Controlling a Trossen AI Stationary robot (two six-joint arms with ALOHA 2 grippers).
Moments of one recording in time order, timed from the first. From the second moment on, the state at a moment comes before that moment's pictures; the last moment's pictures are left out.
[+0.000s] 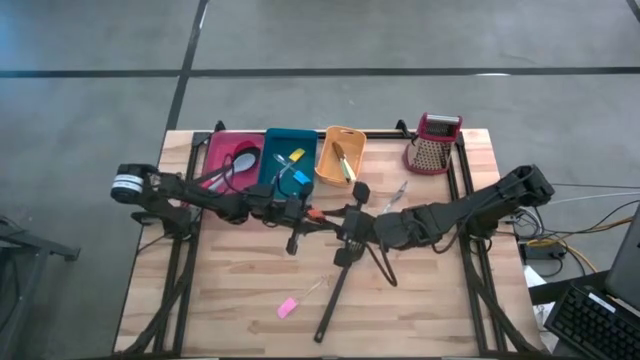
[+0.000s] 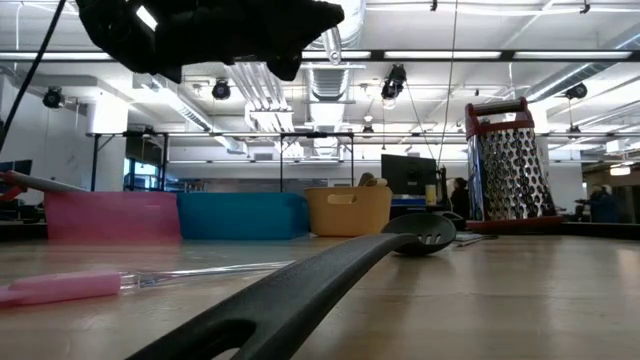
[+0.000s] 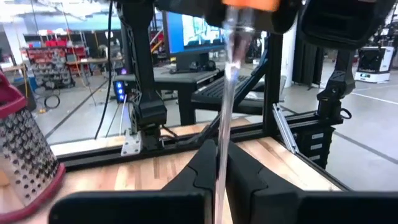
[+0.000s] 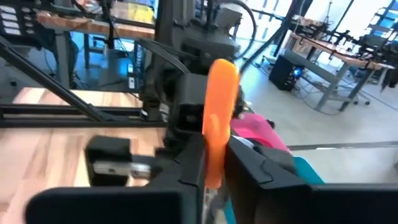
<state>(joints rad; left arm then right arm) -0.02 1.50 0.70 0.90 0.24 0.05 0.34 1.55 1.28 0.03 0.65 -0.03</state>
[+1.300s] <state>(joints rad) 0.61 1.39 1.07 -0.46 0.16 -0.30 0.34 1.37 0.94 -0.60 0.92 0.76</state>
